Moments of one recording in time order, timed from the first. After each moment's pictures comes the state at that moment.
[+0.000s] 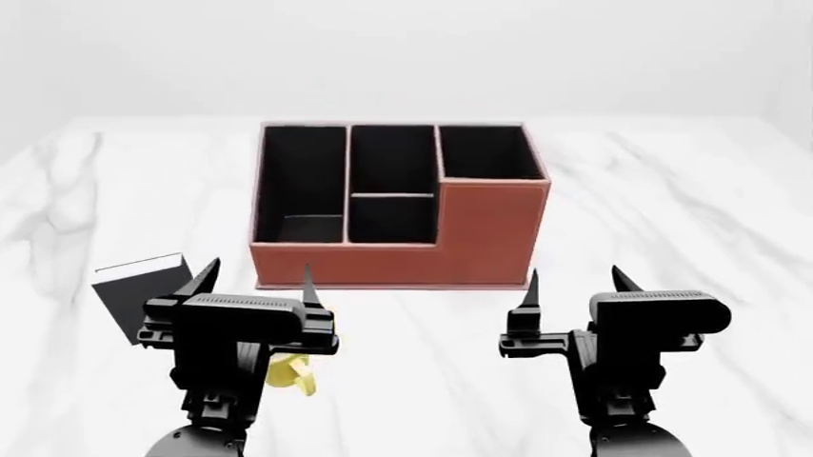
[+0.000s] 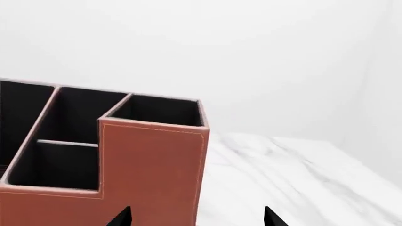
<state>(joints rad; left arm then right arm) -0.15 -0.13 0.13 0.47 -0.04 -0.49 -0.13 0.16 0.17 -0.07 -0.47 0.06 0.57 0.15</state>
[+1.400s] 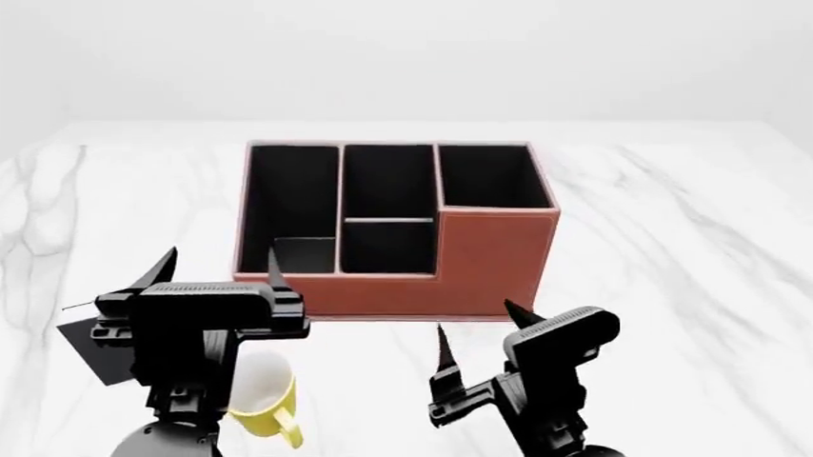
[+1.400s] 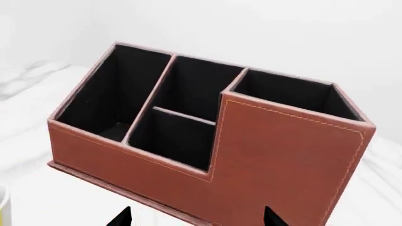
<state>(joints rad) -0.17 -0.18 0.10 0.57 -0.07 -0.59 -0.23 0.13 0.24 -0.27 -0.46 0.17 0.58 -0.01</state>
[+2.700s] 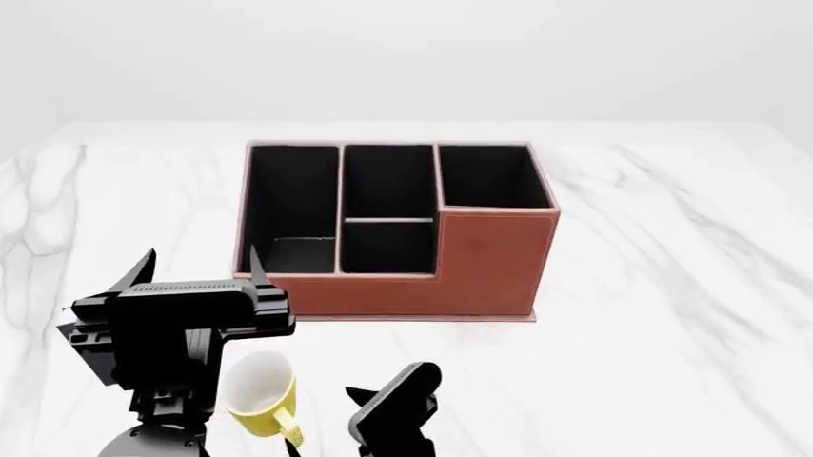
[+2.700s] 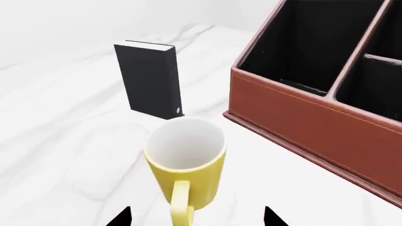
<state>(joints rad) -0.16 -0.21 0.08 0.60 -0.11 -0.61 -0.28 0.16 0.11 -0.64 -0.24 0.20 0.54 -0.14</state>
